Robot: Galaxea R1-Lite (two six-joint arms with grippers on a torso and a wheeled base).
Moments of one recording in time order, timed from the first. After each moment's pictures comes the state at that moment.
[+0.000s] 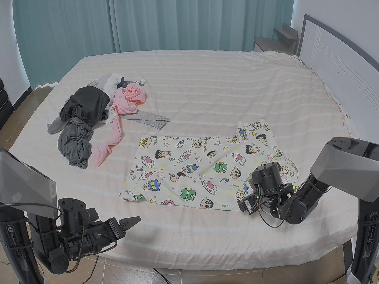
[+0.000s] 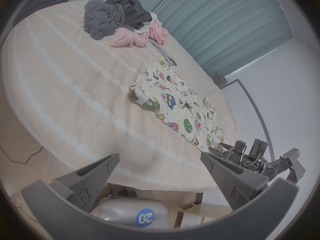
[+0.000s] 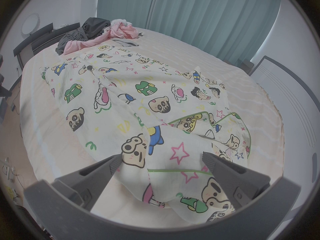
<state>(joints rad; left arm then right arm) -0.32 2.13 -0.02 -1.55 -0.17 -0.80 0.50 2.27 -0.86 -0.71 -0.38 -0.17</state>
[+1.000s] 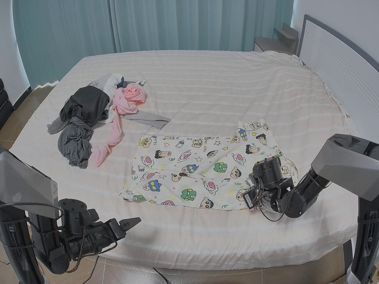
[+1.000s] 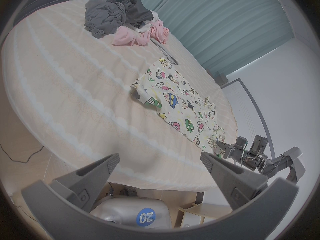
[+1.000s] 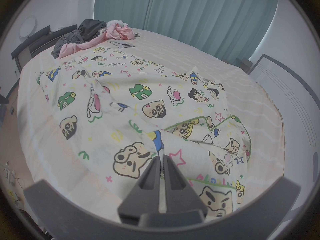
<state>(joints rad) -0.32 2.15 -0.02 -1.55 -0.17 -0.80 0.48 2.28 -0.92 -0.67 -0.36 -0.17</state>
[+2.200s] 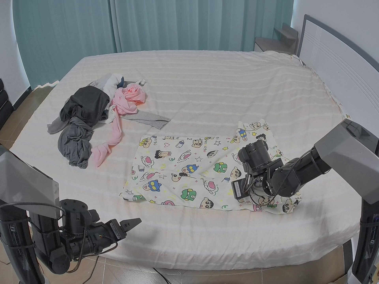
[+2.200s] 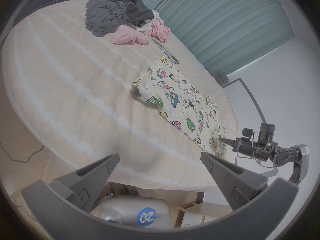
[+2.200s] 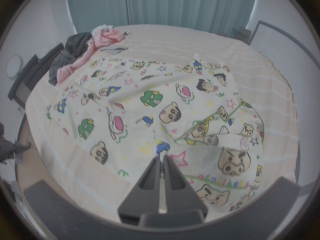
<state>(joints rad) -0.32 2.16 -0.02 -1.55 -0.17 -0.80 0.53 2.24 -1.20 -0.21 -0.29 0.16</state>
